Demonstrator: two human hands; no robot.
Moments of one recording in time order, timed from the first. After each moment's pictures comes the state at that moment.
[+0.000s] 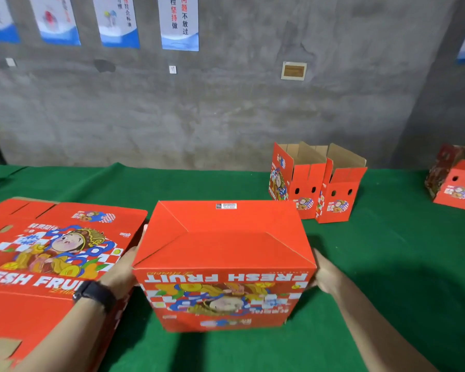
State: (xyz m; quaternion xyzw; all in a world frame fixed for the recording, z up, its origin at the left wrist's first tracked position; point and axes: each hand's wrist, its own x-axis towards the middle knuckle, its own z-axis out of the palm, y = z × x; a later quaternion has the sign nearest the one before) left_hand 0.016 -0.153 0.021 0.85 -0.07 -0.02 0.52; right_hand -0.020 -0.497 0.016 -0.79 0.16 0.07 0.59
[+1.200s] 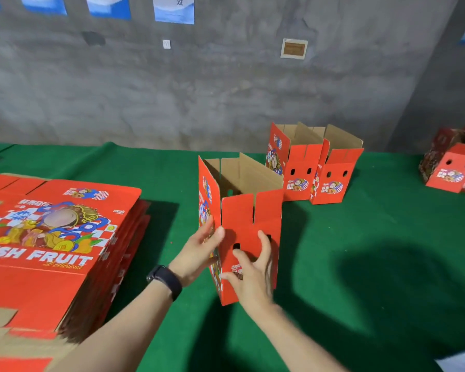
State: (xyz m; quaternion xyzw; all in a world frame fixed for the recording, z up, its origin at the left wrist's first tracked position) left_hand 0.014 -0.263 -0.021 0.64 -0.10 -0.19 0.74; right_hand -0.036 -0.396 -0.083 -0.93 0.00 -0.27 0.26
